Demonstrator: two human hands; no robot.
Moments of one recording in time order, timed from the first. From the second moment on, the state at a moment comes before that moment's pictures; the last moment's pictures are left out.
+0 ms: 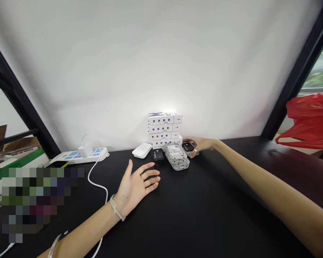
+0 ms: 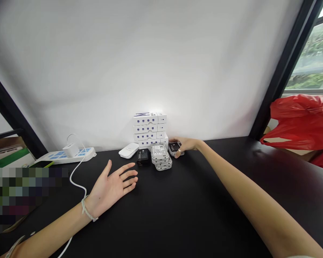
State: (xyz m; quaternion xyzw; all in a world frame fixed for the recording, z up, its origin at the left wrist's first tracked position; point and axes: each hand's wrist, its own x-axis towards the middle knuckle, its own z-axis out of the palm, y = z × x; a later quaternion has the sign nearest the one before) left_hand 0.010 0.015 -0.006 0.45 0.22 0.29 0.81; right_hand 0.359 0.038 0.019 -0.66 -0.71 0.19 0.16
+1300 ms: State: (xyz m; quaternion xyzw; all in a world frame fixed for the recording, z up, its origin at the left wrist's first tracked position) left_hand 0.012 0.012 -0.006 0.45 0.24 0.29 0.81; right_hand 0.199 -0.027 0.077 -0.52 -0.85 -0.01 0.11
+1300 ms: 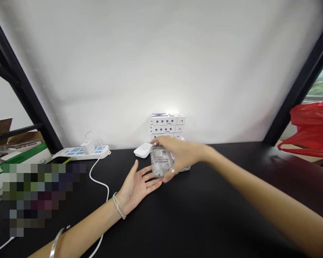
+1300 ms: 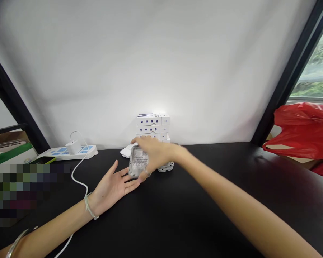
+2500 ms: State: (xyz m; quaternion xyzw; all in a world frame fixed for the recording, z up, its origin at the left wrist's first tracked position) left_hand 0.008 0.010 -0.007 0.45 0.22 0.32 0.80; right_hand 0.170 0.002 0.026 -0.52 -0.81 -0.05 0.27
